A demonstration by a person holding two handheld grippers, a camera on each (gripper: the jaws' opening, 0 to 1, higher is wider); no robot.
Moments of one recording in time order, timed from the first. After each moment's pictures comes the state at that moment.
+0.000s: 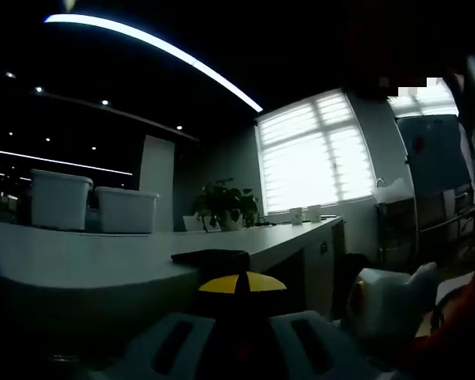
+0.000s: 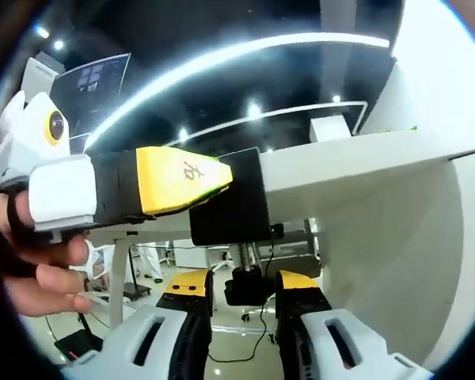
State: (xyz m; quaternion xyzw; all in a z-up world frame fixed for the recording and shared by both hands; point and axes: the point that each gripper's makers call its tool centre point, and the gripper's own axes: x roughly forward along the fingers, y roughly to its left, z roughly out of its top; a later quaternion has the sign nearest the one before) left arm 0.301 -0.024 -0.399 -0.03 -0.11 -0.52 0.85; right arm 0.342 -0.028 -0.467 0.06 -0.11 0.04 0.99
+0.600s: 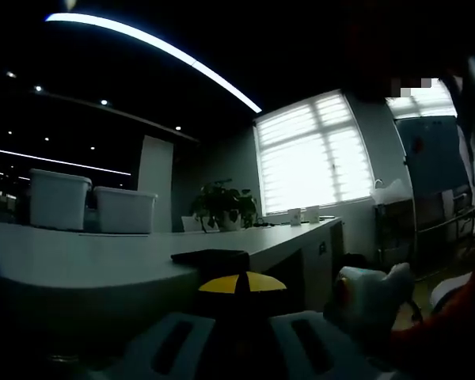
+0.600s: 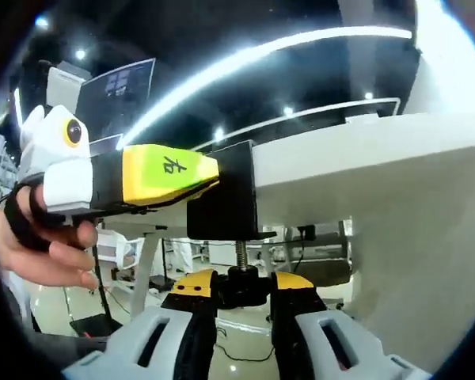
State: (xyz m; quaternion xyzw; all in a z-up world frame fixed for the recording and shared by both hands) left arm 0.300 -0.024 -0.399 -0.03 -0.11 -0.52 0.85; right arm 0.348 -0.025 -0.469 0.02 -0.11 0.19 0.97
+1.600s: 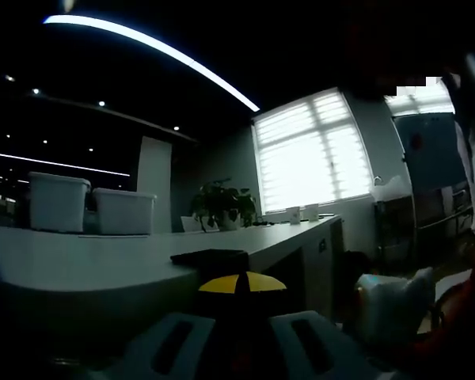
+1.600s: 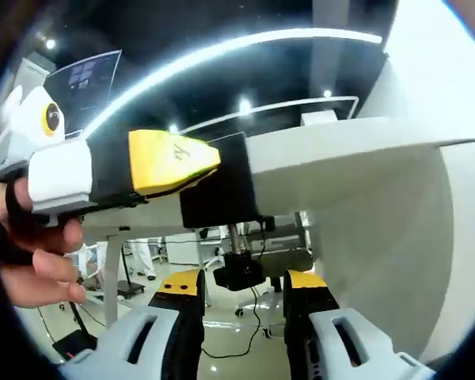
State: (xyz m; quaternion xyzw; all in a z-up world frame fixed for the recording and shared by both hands) left arm 0.301 -0.024 -0.400 -0.02 -0.11 -0.52 0.85; right arm 0.340 -0.025 -0.479 0.05 -0.10 0.02 0.99
